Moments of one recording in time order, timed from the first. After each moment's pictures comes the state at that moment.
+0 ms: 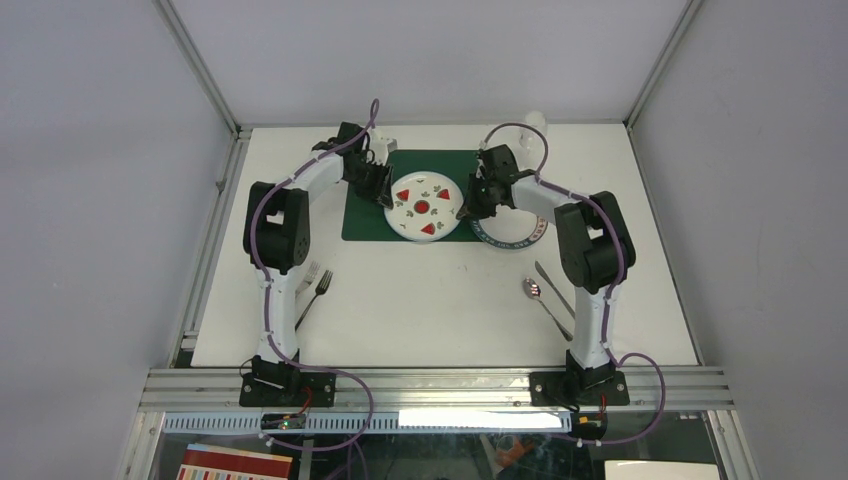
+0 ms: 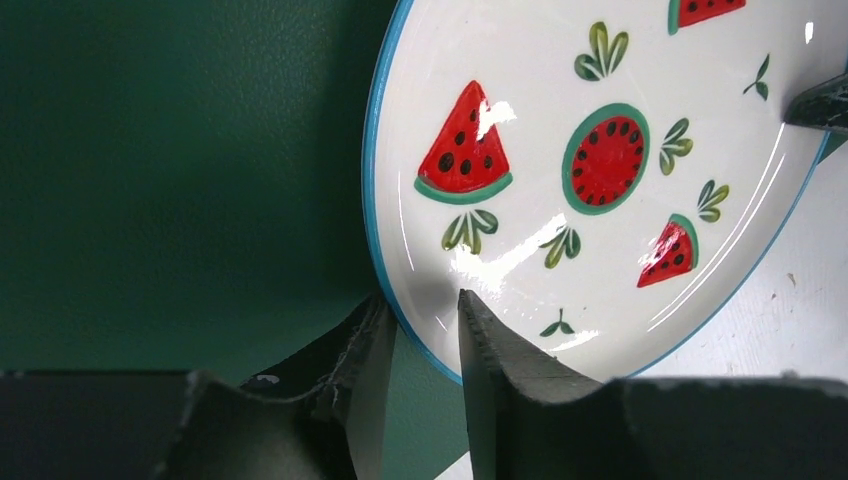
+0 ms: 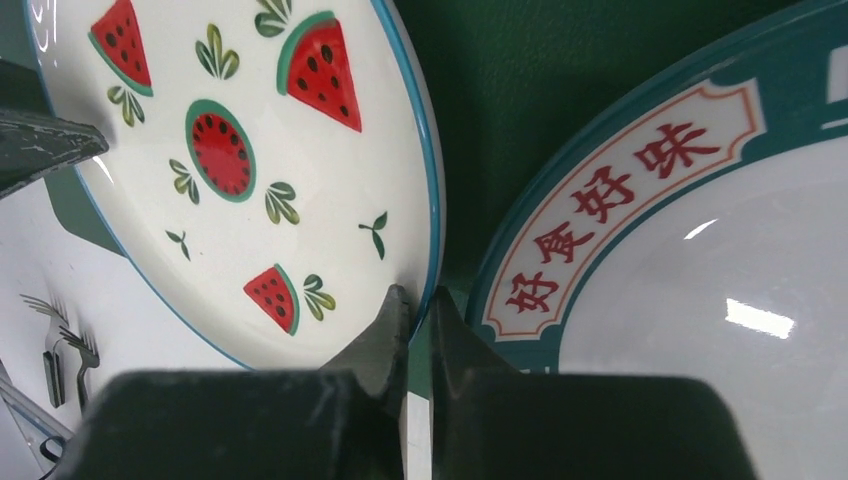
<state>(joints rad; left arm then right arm) -0.26 2.23 1.76 -0.62 0.48 0.08 0.40 2.03 1.38 -0.33 -0.28 0.48</state>
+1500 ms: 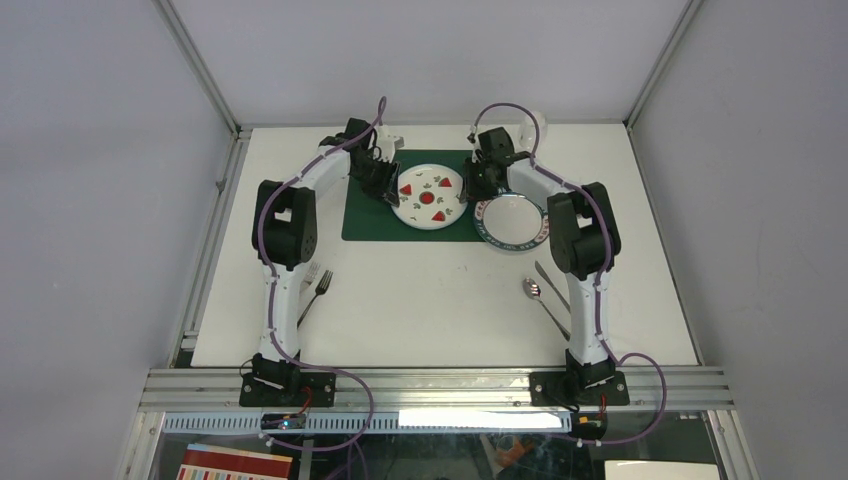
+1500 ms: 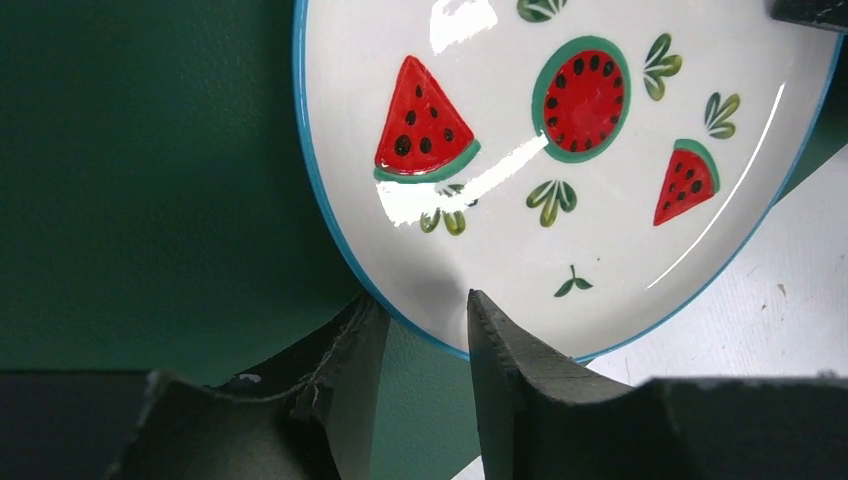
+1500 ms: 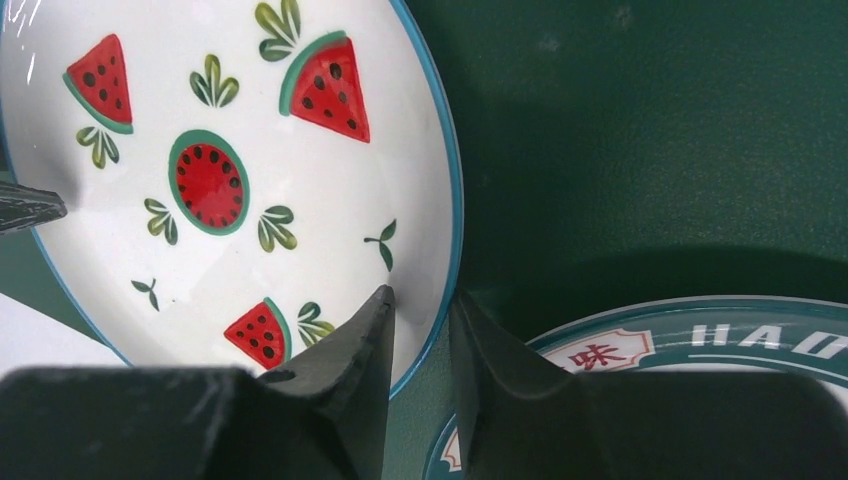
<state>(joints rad) -0.28 2.30 1.89 -0.70 0.48 0.09 0.37 2.17 1.64 -0.43 -0.21 0.26</state>
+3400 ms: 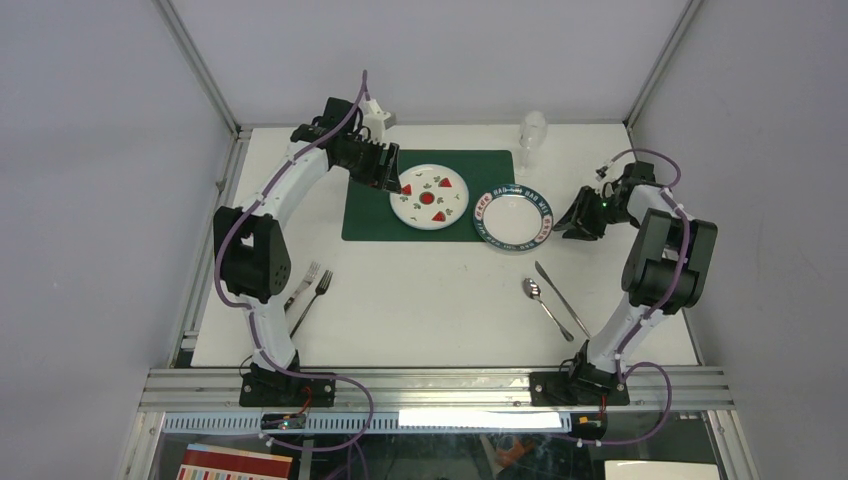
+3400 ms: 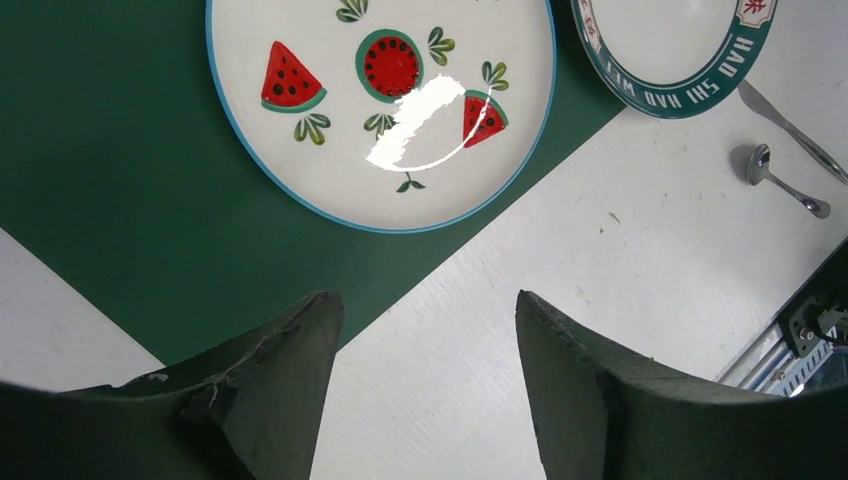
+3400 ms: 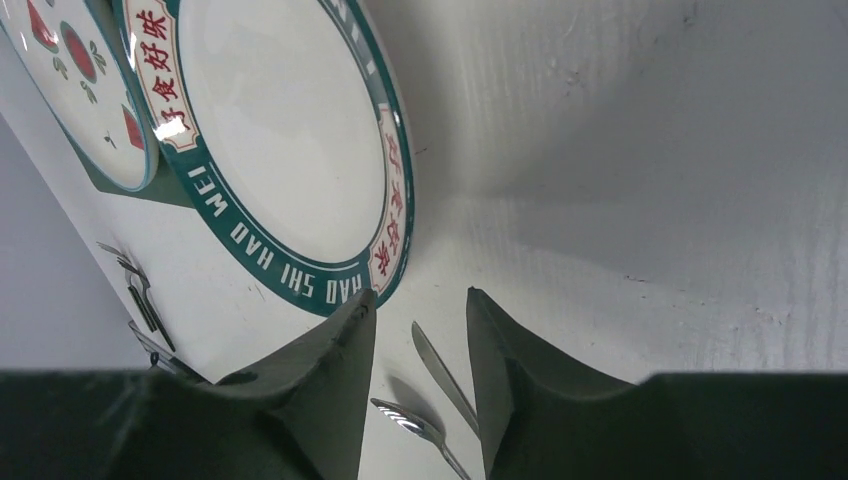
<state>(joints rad) -0.30 1.94 1.75 -0.77 0.49 0.06 -0.29 1.80 1.20 -0.66 -0.62 0.11</state>
